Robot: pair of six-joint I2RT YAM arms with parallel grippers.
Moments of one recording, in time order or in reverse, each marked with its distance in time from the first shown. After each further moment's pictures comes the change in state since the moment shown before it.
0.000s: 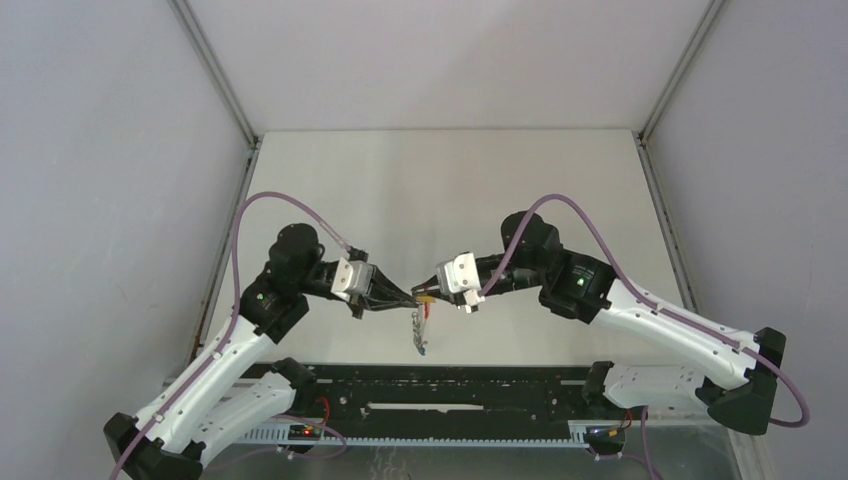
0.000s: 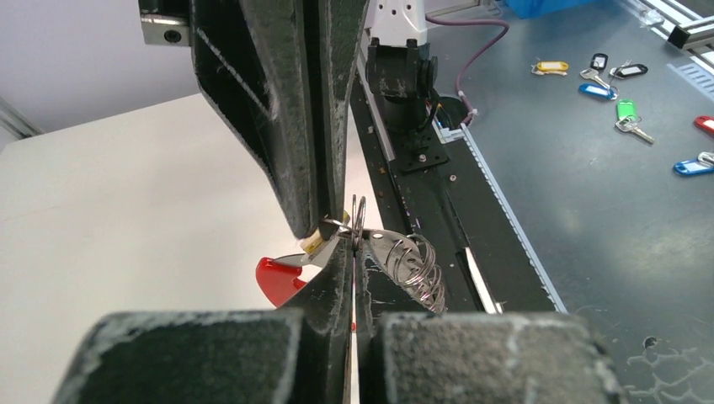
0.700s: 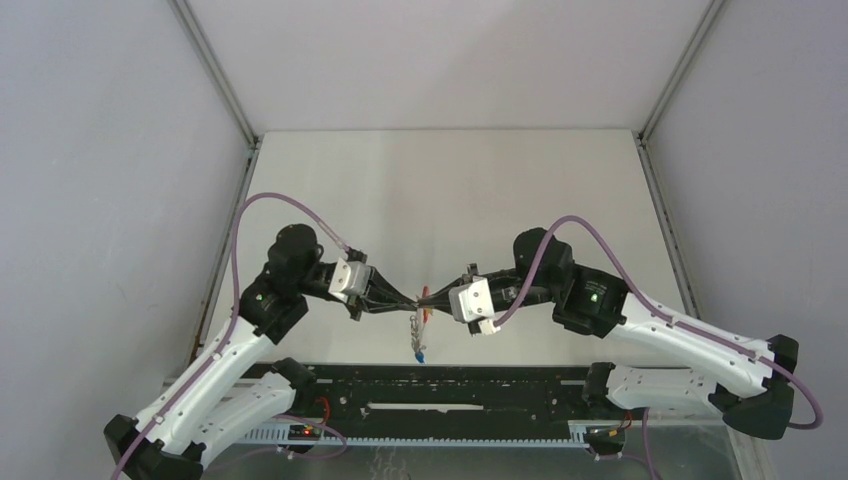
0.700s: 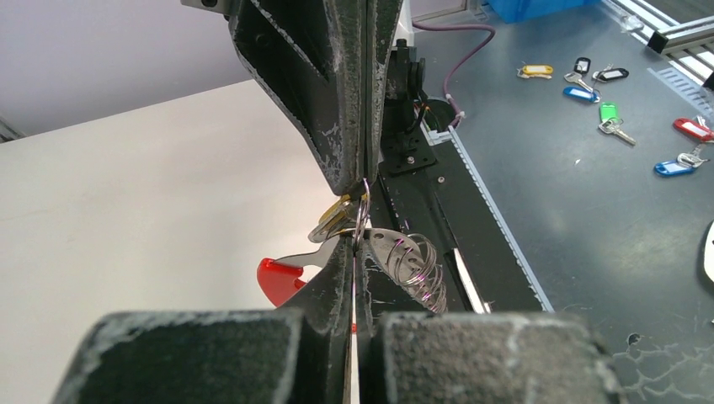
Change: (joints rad) left arm 0.009 -0.006 -0.010 0.013 0.032 -0.022; right arm 0.080 -0.093 -0.071 0.011 0.070 -0.095
